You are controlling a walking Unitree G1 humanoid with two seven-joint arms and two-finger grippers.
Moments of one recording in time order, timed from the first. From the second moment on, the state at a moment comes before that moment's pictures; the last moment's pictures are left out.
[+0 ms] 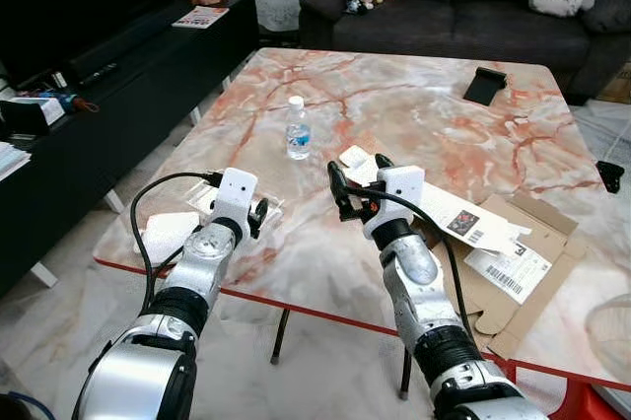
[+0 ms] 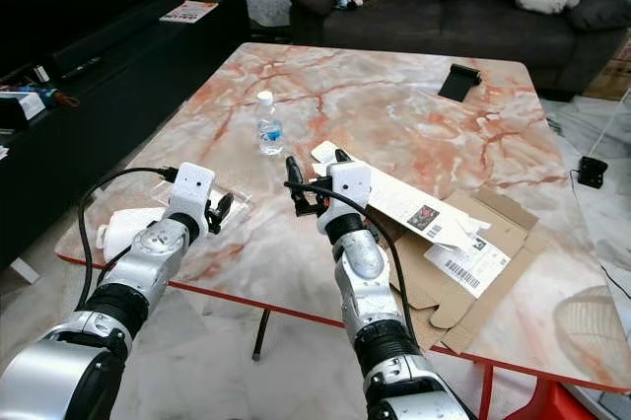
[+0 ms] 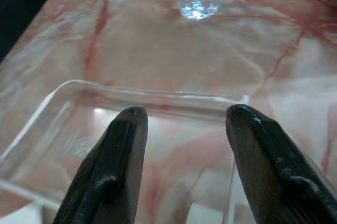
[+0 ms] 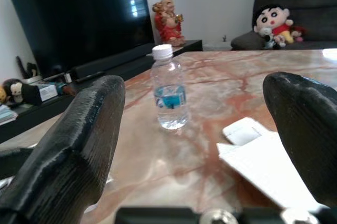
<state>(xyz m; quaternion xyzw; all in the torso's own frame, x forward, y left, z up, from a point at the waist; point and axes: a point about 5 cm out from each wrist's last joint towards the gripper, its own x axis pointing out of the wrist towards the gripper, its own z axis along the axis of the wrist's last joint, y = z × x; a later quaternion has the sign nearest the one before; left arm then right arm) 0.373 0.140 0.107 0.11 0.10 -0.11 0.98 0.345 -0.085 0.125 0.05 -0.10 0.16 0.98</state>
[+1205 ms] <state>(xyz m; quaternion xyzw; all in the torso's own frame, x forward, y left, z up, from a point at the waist) 0.369 0.123 0.097 0.13 0.16 -0.17 0.96 0.339 -0.079 0.124 0.06 -0.08 0.17 0.98</state>
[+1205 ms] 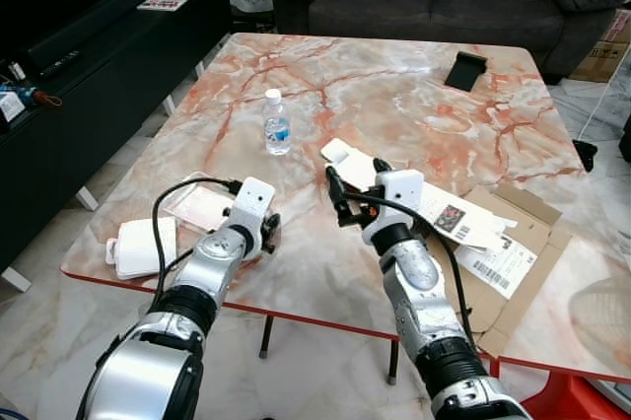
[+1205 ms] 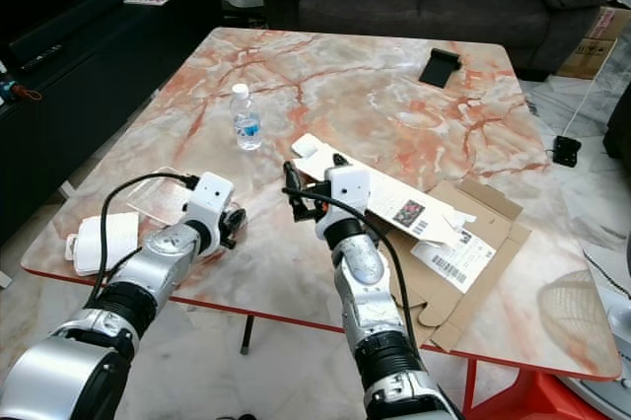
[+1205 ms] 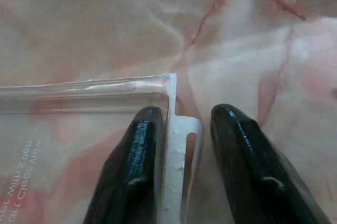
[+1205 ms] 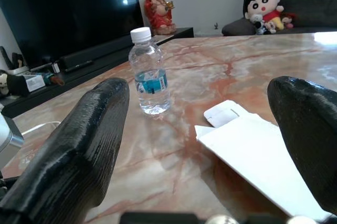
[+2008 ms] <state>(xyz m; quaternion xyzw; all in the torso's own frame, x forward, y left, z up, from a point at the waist) 0.355 0.138 0.090 0.20 0.10 -0.12 0.97 0.344 -0.077 0.122 0.06 -0.08 0.17 0.98</state>
